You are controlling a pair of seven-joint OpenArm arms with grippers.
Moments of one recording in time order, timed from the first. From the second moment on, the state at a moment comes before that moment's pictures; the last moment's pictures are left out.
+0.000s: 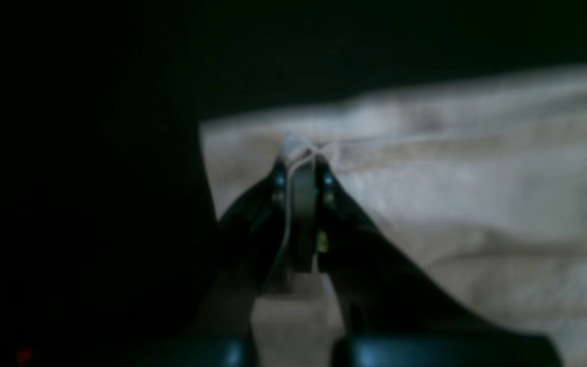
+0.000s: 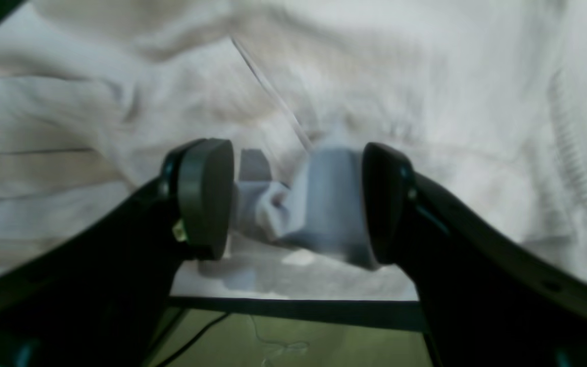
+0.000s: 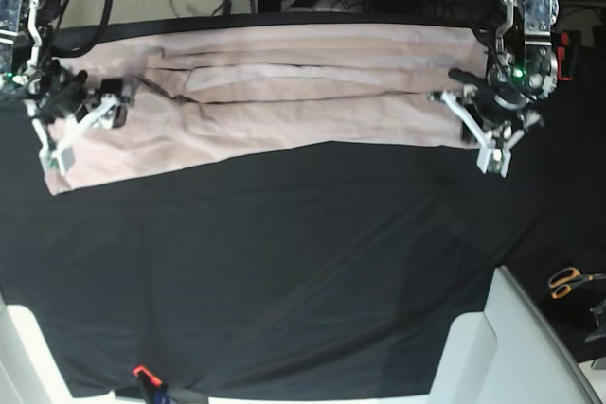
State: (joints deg) left arm 14.7 -19.0 -7.9 87.3 -8.8 -12.5 34.5; right arm -14.1 11.3 15.5 94.4 22.5 13.3 -56.9
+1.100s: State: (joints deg) left arm 18.6 -22.8 -5.9 93.7 -8.7 -12.9 34.8; right arm -13.6 11.2 15.3 99.0 22.7 13.5 -57.1
